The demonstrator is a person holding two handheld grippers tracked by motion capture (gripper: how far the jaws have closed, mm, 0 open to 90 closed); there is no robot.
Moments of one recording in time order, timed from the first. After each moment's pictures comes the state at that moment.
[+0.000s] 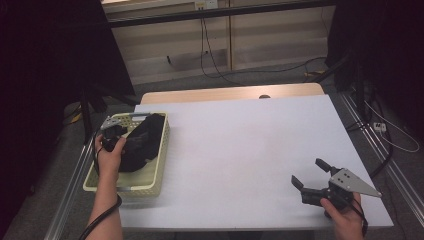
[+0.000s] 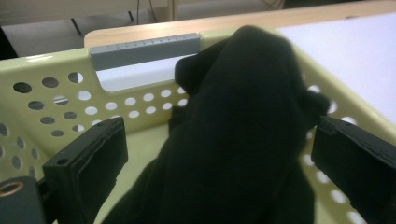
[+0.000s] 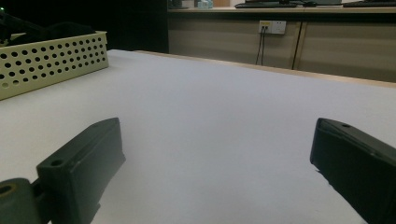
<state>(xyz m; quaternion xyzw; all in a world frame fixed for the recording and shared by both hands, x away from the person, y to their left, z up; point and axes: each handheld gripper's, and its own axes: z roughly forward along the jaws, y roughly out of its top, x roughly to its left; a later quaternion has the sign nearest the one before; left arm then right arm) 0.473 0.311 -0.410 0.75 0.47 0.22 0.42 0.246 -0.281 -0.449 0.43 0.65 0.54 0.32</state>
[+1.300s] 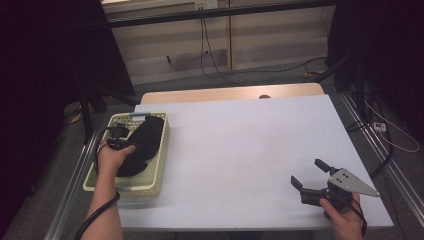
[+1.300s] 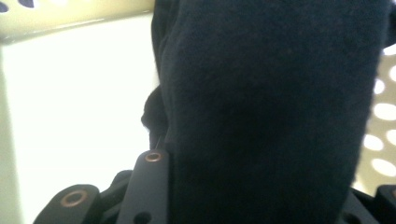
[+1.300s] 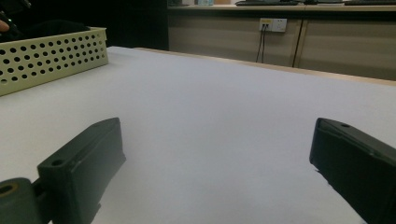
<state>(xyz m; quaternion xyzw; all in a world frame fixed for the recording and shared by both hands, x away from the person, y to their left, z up) 0.481 0.307 -0.412 0.79 0.54 0.08 0.27 0.246 -0.281 -0.451 0.43 0.65 0.54 0.32</state>
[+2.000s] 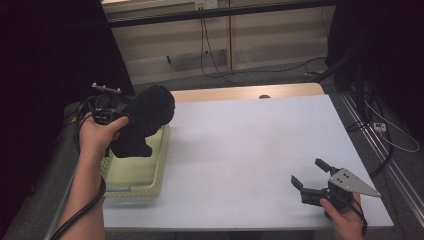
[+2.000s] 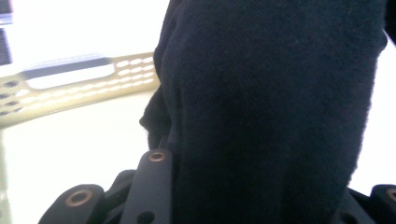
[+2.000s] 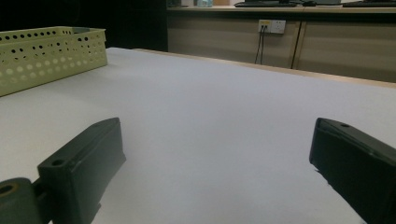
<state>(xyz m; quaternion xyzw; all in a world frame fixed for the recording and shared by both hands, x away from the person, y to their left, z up) 0.455 0.259 -0.268 0.78 0.51 0.05 0.35 0.246 -0.281 -0.449 0.43 0.65 0.54 0.32</state>
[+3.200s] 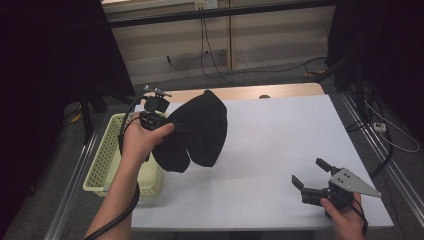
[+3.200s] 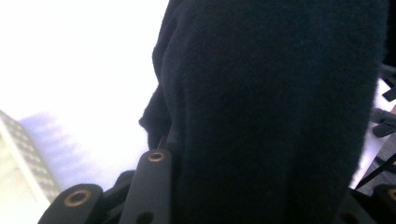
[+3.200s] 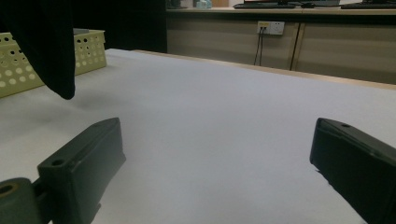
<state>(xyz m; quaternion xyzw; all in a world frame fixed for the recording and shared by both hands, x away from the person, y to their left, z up) 0.427 0.148 -0.273 0.84 0.40 0.01 0.37 0.246 -0.282 -0.449 0.43 0.65 0.54 0.33</state>
